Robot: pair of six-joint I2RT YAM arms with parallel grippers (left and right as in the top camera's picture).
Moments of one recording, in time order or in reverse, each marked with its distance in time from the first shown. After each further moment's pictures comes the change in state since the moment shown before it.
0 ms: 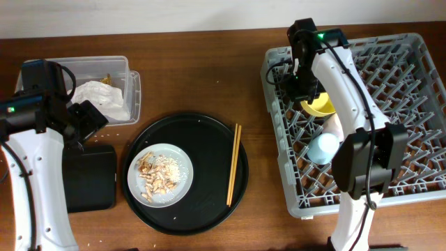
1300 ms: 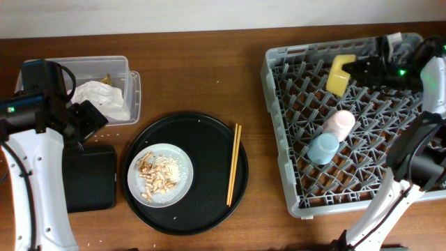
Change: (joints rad) left arm 0.000 0.000 0.000 0.000 0.000 0.000; right arm -0.656 0.190 0.076 -0.014 -1.400 -0.471
